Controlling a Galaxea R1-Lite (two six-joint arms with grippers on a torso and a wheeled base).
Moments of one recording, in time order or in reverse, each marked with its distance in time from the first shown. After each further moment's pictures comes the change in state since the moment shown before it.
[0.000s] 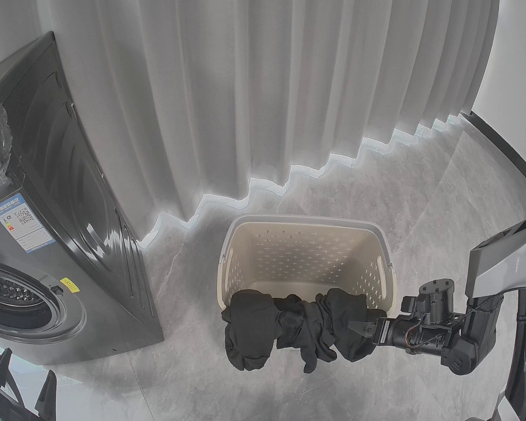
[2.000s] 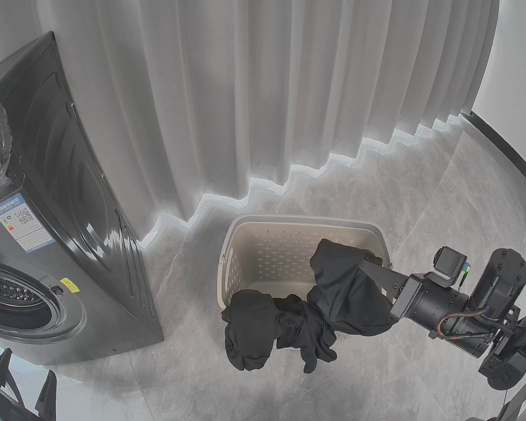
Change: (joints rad) left arm 0.000 0.000 0.000 0.000 0.000 0.001; right arm 0.264 -0.499 0.076 -0.183 -0.081 0.107
